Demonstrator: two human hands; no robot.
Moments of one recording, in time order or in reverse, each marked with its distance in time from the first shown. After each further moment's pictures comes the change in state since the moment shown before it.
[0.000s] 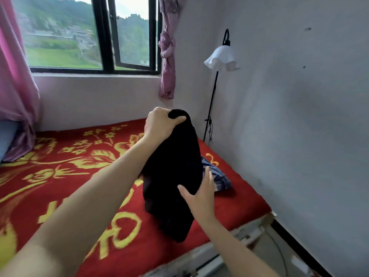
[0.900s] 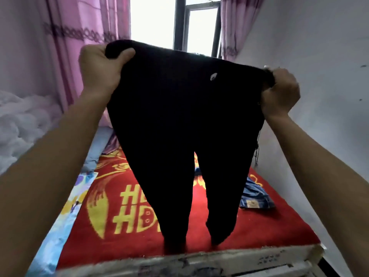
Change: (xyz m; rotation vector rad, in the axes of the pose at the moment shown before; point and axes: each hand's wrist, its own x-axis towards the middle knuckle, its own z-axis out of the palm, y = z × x) left_hand -0.198 0.093 -0.327 -0.027 0.772 0.269; right_hand -0.034 -0.259 -0.160 -0.165 0.746 -0.721
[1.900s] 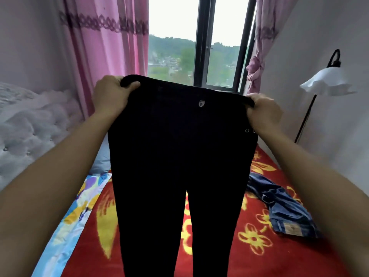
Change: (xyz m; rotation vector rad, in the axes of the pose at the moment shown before) left_hand 0.067 -0.206 0.075 0.459 -0.169 -0.169; right_hand -0.035 0.022 0.232 0.017 -0.511 -0.041
